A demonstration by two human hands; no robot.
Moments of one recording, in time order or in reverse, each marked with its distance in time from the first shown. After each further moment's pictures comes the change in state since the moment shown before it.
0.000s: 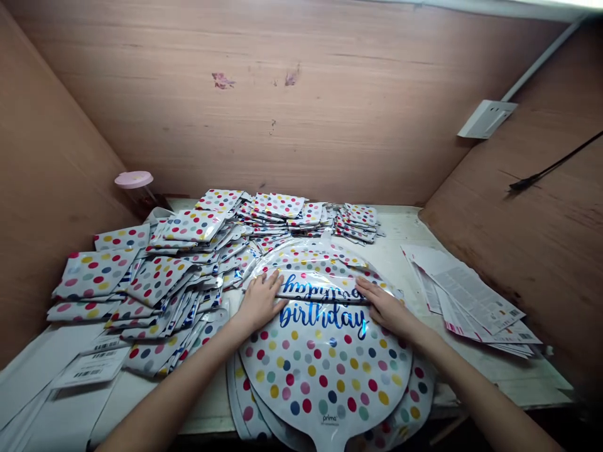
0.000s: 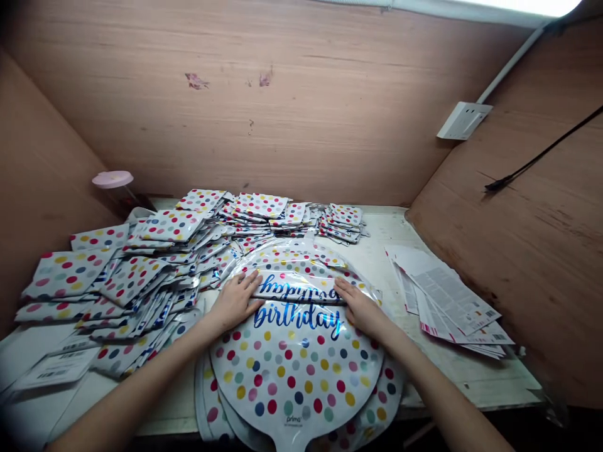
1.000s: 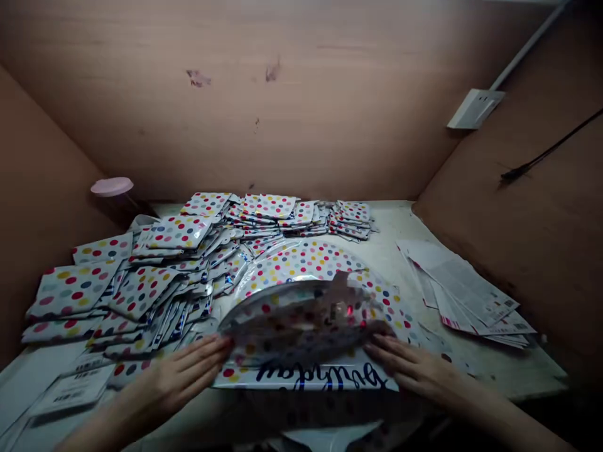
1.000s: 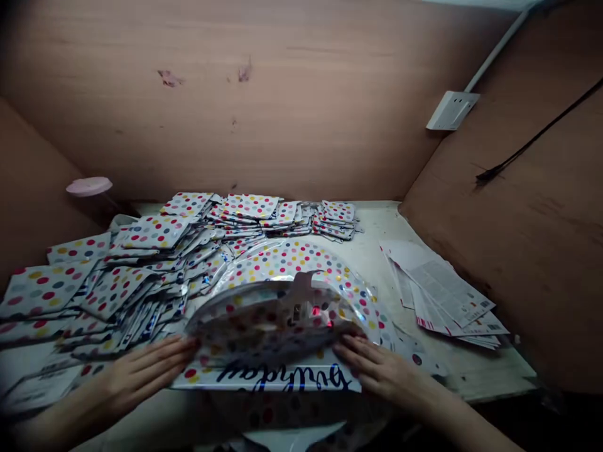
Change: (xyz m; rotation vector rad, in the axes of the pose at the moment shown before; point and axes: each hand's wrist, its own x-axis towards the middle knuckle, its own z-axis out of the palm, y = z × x) left_hand -0.123 -0.052 -0.095 -0.191 -0.024 0.590; right_hand -0.090 -0.057 -0.053 0.215 -0.243 -0.282
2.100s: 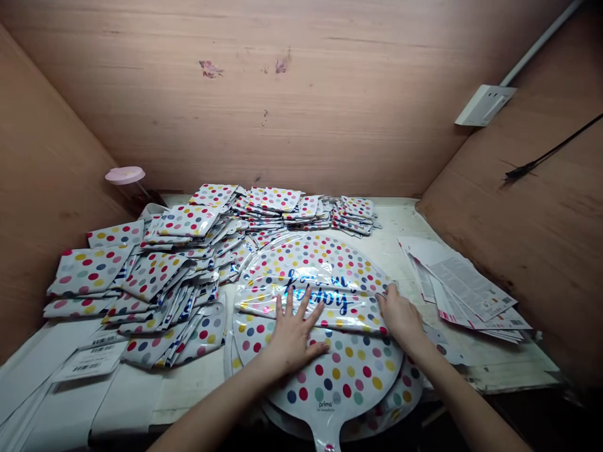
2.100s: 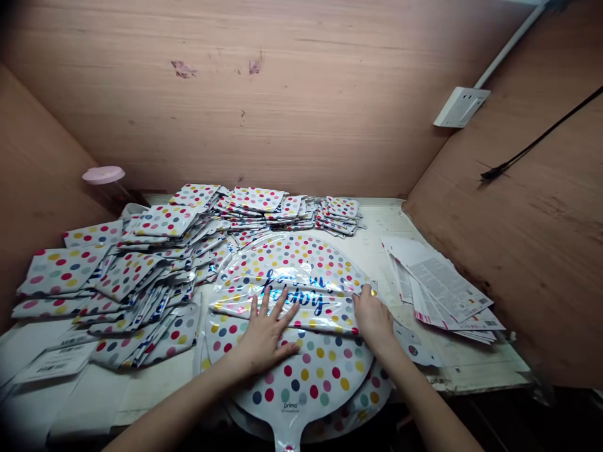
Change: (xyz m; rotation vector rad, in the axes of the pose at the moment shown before) left_hand 0.155 0.061 0.128 -0.020 -0.160 -0.495; right_hand 0.067 0.035 0.014 -0.303 0.325 1.166
